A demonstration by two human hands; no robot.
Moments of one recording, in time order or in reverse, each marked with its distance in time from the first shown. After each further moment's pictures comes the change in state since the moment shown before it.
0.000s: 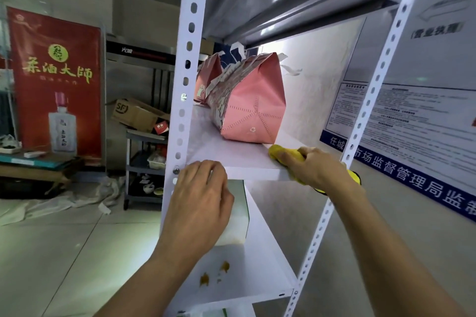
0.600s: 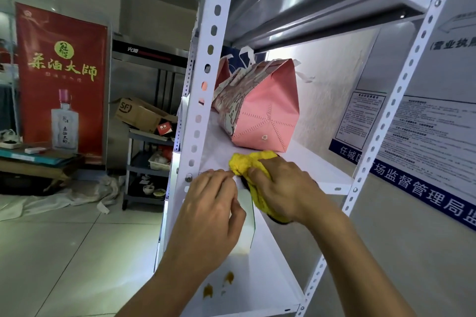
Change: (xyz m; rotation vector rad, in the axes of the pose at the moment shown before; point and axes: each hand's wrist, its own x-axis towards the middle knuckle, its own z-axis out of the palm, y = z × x) left_hand -0.005 -0.015 0.010 -0.076 0.107 0.081; right_hand -0.029 -0.067 0.037 0.147 -0.016 -0.396
